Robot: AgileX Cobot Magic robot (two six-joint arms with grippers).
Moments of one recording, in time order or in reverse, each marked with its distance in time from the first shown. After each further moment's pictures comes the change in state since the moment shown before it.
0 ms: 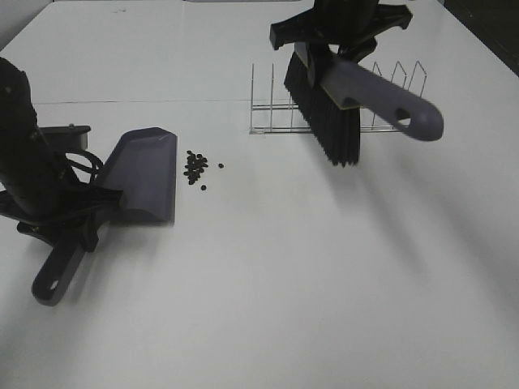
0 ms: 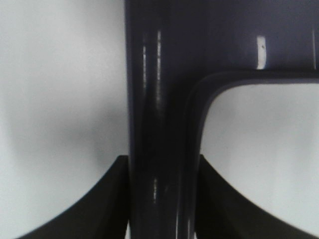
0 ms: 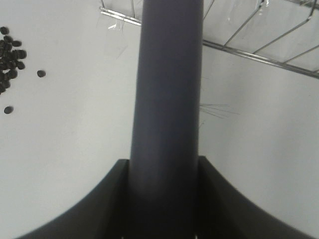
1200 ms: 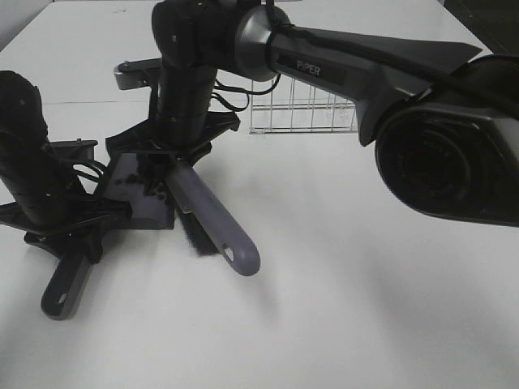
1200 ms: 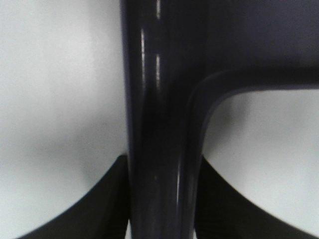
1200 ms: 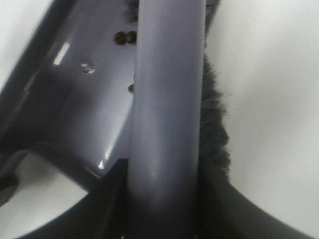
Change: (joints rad) left arm 0.000 0.074 -0.013 -0.035 0.005 0.022; right arm 0.329 0.354 -0.232 0.128 -0.147 0.060
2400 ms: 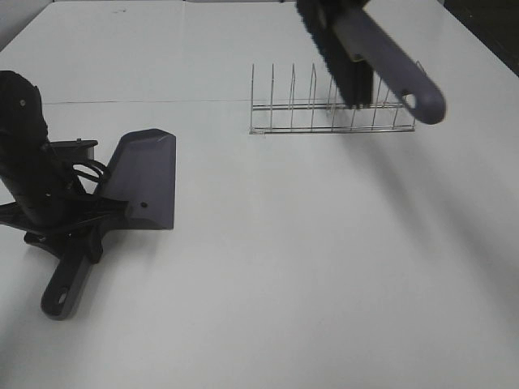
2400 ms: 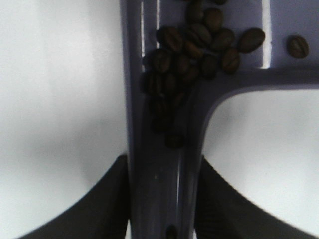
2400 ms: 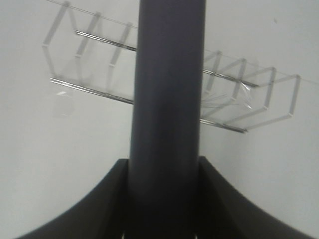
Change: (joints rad) left arm 0.000 0.000 0.000 0.000 0.000 0.000; right arm -0.345 -0.356 0.054 -0.338 0.177 -0.044
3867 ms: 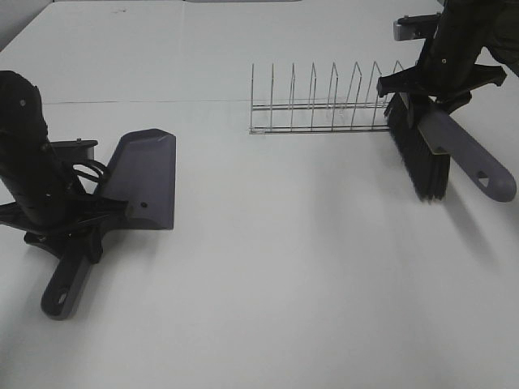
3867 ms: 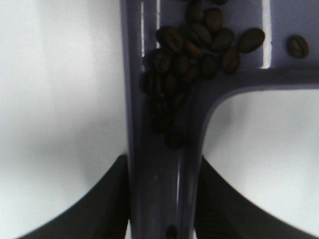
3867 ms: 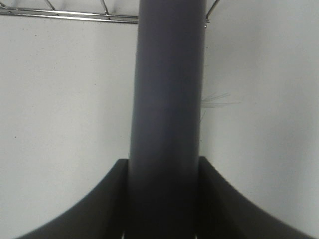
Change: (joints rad) left arm 0.000 0.000 0.000 0.000 0.000 0.000; right arm -0.309 0.065 0.390 0.182 -0.233 -0.080
